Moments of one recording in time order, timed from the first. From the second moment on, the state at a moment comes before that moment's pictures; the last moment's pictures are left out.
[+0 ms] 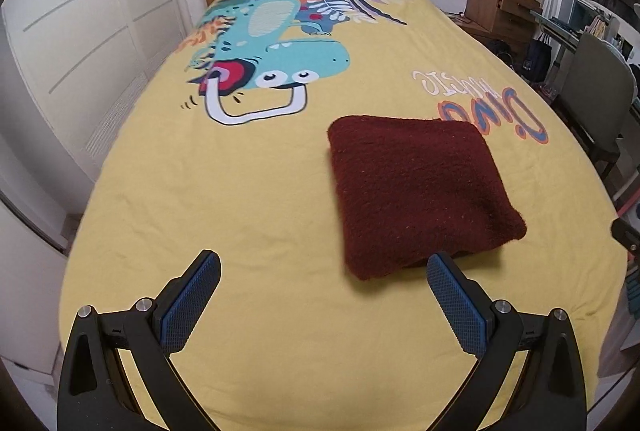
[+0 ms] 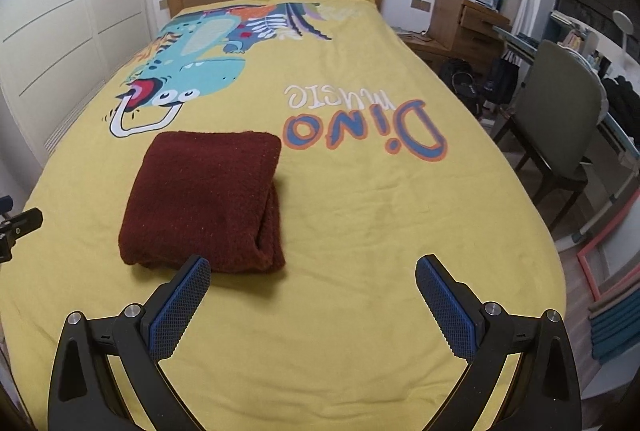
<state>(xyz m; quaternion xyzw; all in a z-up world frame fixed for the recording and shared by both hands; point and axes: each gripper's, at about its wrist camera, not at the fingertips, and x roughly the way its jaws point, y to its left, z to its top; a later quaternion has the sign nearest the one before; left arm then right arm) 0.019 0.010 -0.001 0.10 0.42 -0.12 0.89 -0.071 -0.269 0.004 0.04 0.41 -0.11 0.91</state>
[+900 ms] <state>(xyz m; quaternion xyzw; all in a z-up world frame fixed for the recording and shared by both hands) -0.005 0.041 -0.006 0.10 0.43 -0.10 0.89 -0.106 -0.259 0.013 0.03 0.41 -0.10 0.91</state>
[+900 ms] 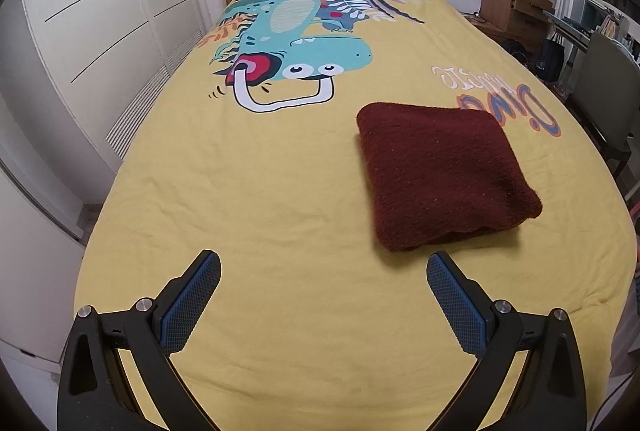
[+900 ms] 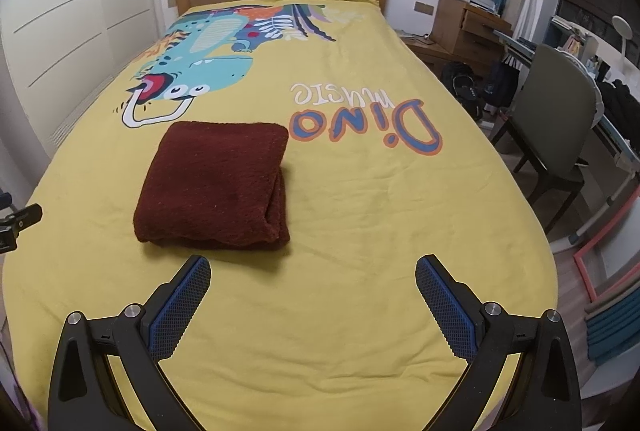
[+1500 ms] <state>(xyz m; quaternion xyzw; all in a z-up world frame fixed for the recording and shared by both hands) -0.013 0.039 -0.004 0.11 0.42 -0.09 0.89 -0.107 -0.262 0.010 0.03 0.42 -0.10 0.90</state>
